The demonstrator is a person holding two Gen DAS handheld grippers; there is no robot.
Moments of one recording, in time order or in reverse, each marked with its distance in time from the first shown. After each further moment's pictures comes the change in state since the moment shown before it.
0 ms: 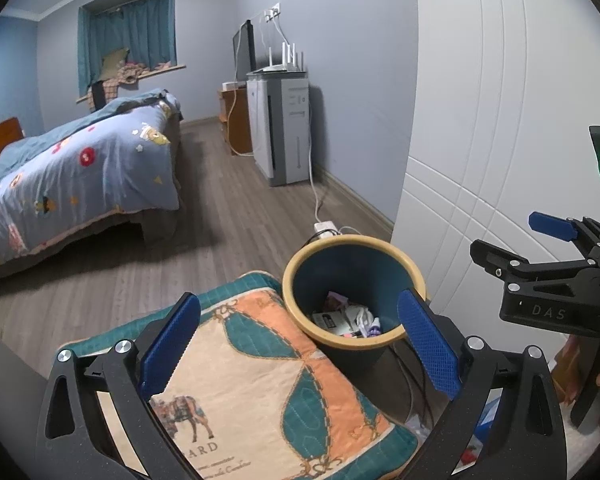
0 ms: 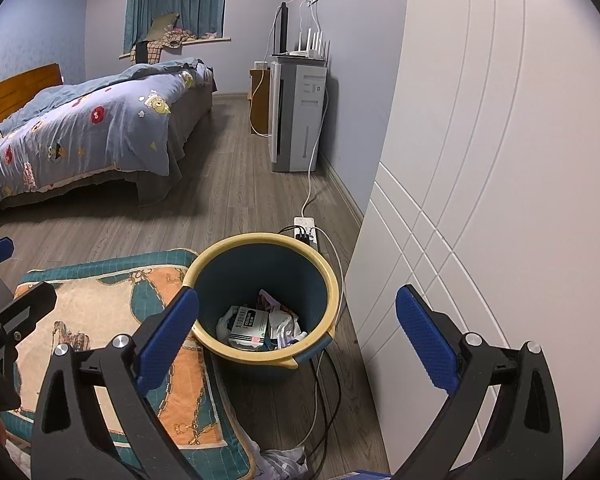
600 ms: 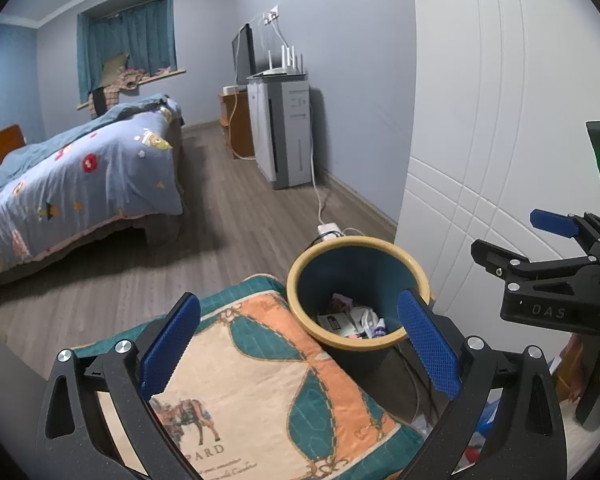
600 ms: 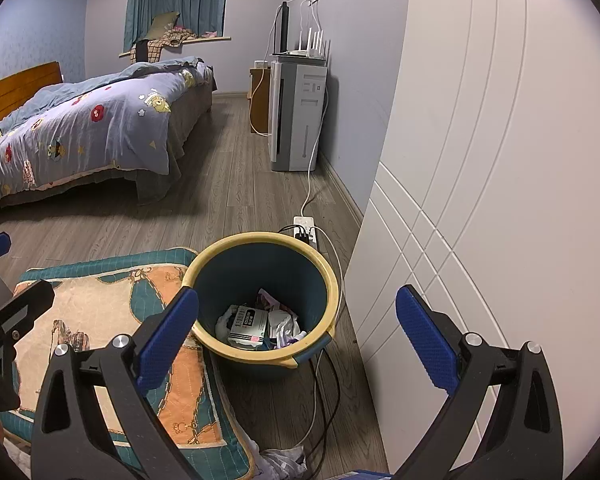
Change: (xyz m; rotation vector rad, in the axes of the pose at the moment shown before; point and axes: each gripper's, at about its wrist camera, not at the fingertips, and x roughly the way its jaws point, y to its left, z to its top) left arm -0.002 0.002 0.002 0.013 -0.007 0.014; right arm 0.000 0.001 -0.001 -0.001 0.001 -0.003
